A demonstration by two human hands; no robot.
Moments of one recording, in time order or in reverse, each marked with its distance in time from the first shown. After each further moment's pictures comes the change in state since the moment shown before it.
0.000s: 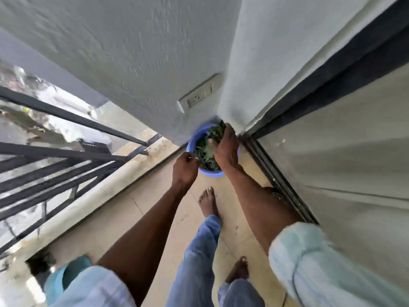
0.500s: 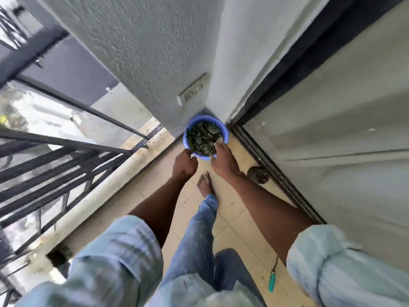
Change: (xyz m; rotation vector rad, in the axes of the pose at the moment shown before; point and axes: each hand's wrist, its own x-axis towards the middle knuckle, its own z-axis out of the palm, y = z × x) left_hand -0.091 0.022 -0.052 0.344 -0.165 0.109; right_hand -0.133 -0.031 -0.084 -0.183 -0.251 -0.054
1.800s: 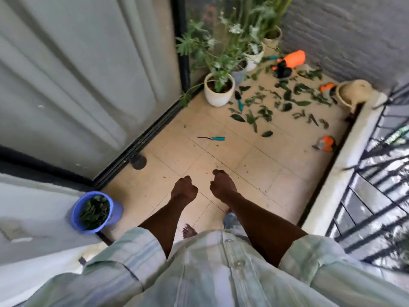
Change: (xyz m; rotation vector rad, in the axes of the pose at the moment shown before) left_hand -0.389 -0.174 0.066 1.347 -0.734 1.239; right_hand -0.569 -0.128 0.187 0.812 0.739 1.361
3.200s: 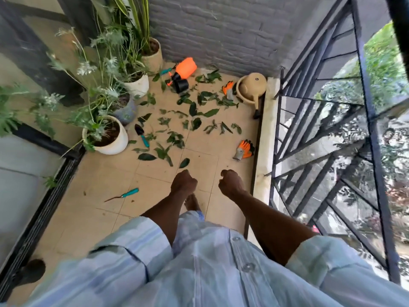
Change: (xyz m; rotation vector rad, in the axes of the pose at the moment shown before) left_hand 0.232 0.586 0.156 0.164 -0.203 0.201; right_hand 0.210 0.462 -0.349 0.178 0.194 0.406
